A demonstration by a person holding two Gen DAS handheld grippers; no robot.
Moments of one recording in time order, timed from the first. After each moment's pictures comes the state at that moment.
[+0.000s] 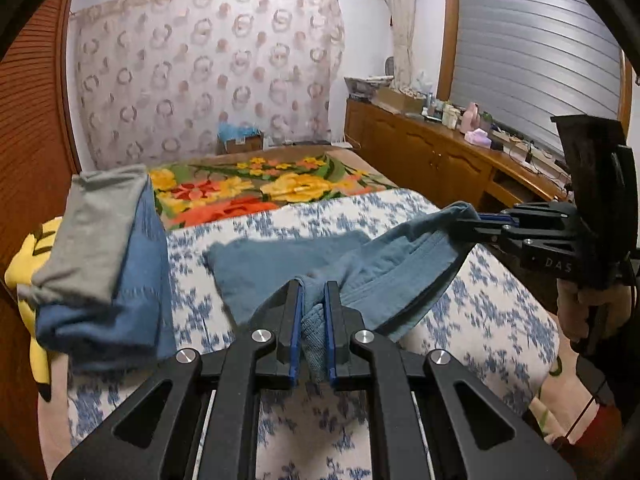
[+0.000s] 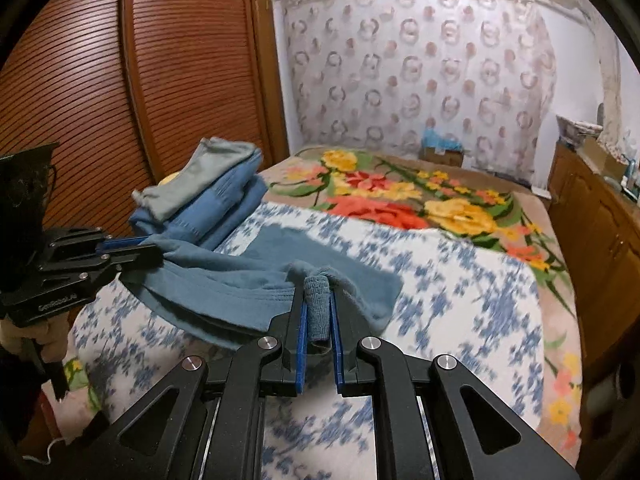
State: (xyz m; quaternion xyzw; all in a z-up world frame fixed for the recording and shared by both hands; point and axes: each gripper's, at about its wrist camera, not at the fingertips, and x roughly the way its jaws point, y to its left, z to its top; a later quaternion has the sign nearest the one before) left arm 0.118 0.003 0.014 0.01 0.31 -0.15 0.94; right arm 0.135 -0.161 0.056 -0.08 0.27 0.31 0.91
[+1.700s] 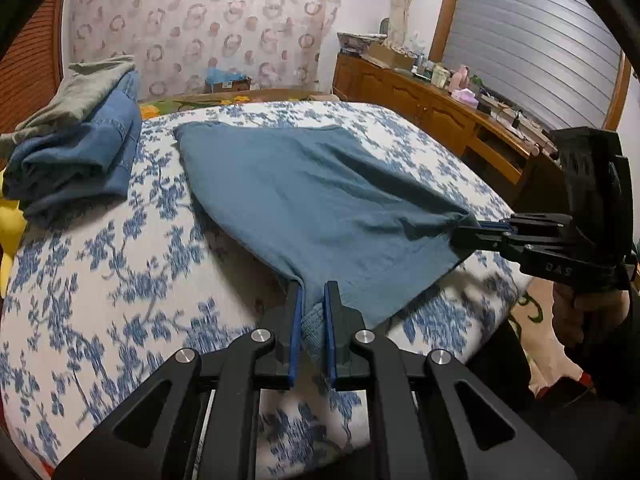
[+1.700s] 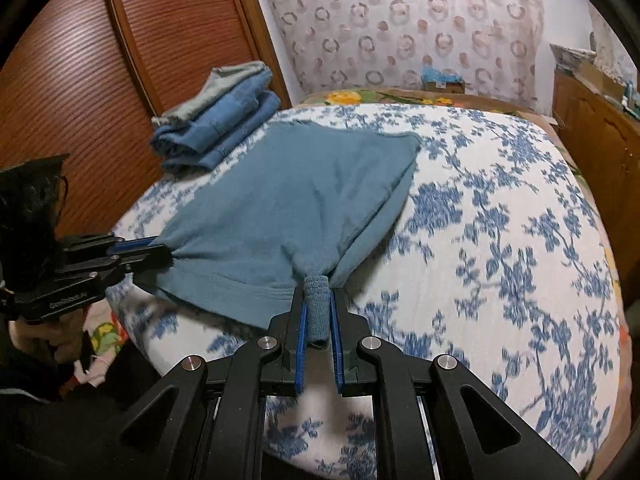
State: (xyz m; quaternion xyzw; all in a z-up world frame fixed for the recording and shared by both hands) left arm 0.030 -0.016 -0.072 -0.02 0.39 -0.17 0.90; right arm 0.040 -0.215 -0.027 -0.03 0.35 0.30 0.89
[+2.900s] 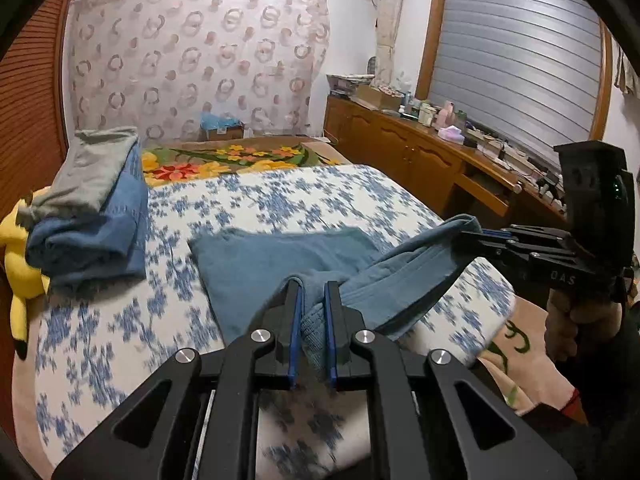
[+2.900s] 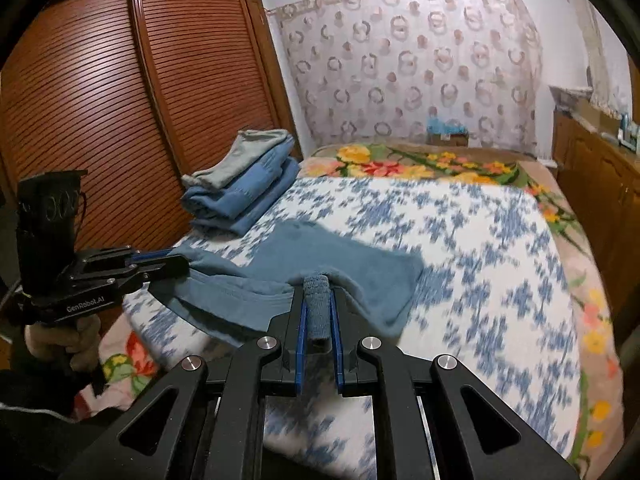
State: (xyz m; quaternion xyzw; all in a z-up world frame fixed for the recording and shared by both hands) left arm 0.037 -0.007 -0.004 -0.02 0.32 -0.18 0.93; right arm 0.007 -0.235 0.047 -0.01 0.26 0.31 0.92
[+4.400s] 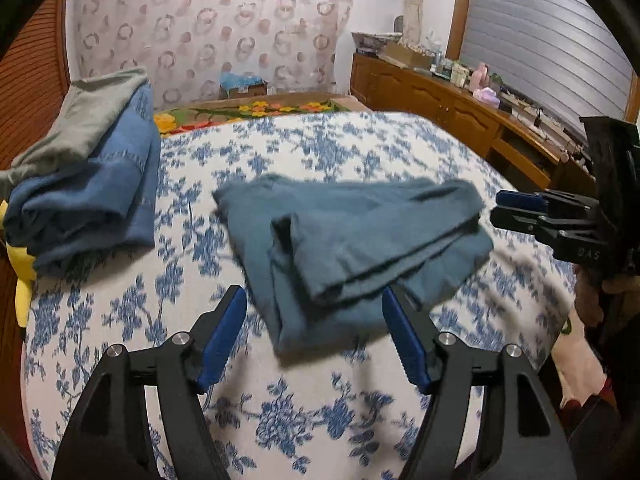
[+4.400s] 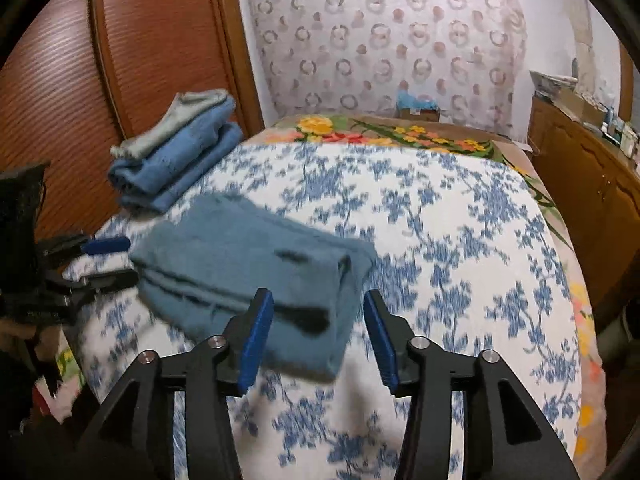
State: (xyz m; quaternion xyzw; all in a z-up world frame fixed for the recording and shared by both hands) left arm 0.091 0.011 -0.072 0.01 0.39 -0.14 0.91; right arm 0.072 -0.217 -0.005 -0.06 0.31 0.26 0.91
